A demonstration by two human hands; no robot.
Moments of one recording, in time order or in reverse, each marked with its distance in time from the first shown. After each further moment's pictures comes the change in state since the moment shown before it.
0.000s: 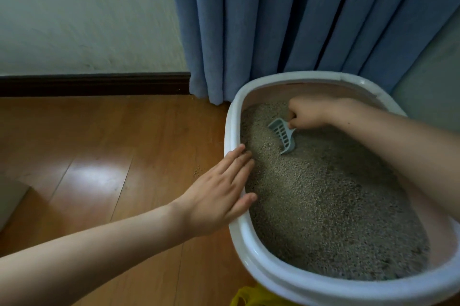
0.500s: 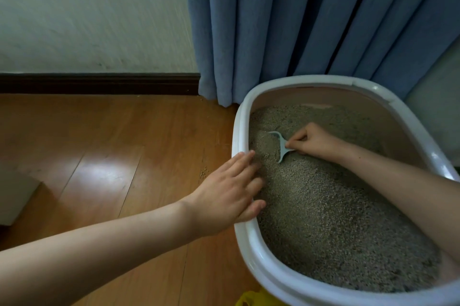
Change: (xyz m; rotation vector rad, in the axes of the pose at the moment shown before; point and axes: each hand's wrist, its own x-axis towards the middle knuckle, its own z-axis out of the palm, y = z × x) left_hand 0.004 -0.003 -0.001 0.101 0.027 0.115; right_hand 0.007 0.009 0.075 0.725 0.157 0.010
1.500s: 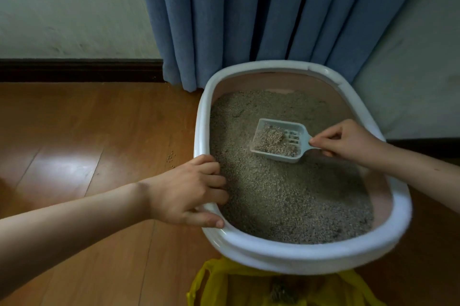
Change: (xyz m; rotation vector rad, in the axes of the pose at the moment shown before) left_hand -0.003 0.012 -0.015 -0.251 -0.100 0.324; right_hand -0.127 0.036 -0.061 0.110 0.120 0.080
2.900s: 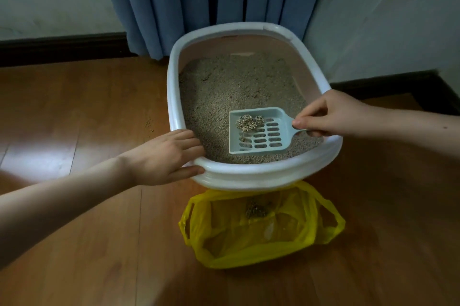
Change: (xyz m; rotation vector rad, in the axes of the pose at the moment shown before) left_hand -0.013 0.045 0.013 0.022 0.096 -0.001; right_hand -0.136 -0.031 -0.011 0.011 -0.129 -0.027
